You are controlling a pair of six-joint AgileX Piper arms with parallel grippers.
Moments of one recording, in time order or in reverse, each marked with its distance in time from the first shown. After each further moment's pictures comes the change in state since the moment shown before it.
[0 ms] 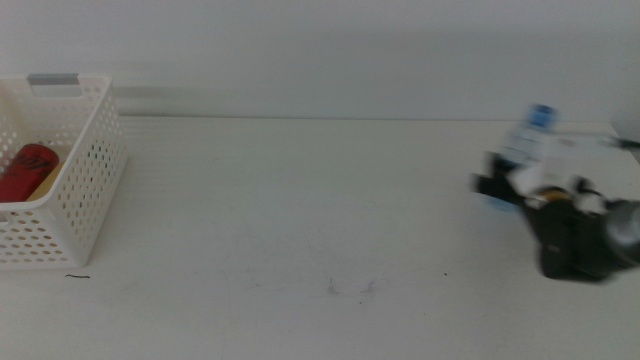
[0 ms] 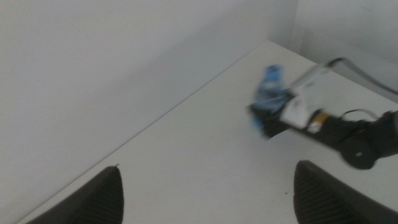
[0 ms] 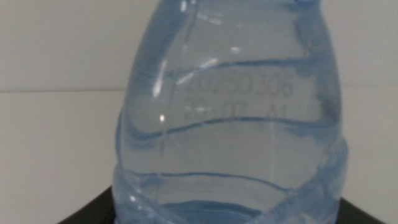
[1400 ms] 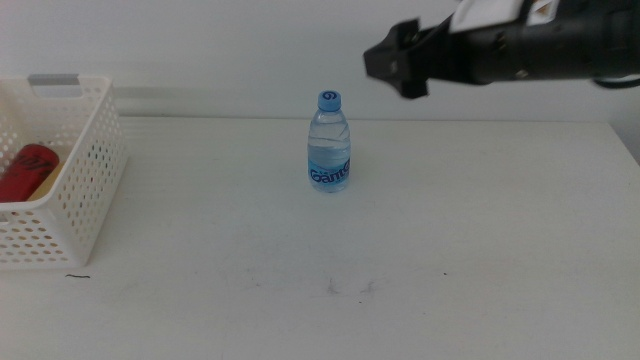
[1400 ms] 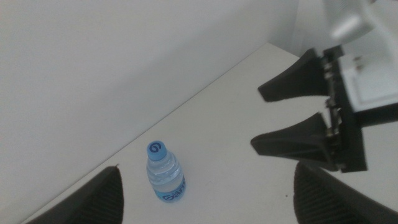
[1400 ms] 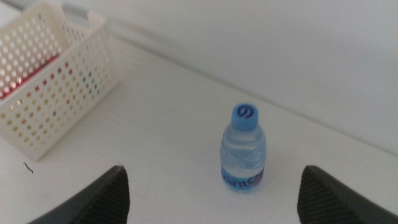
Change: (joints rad) left arm 0.000 0.000 0.000 0.000 -0.009 0.000; right arm 0.350 -0.645 -0.478 -0.186 1.368 0.077
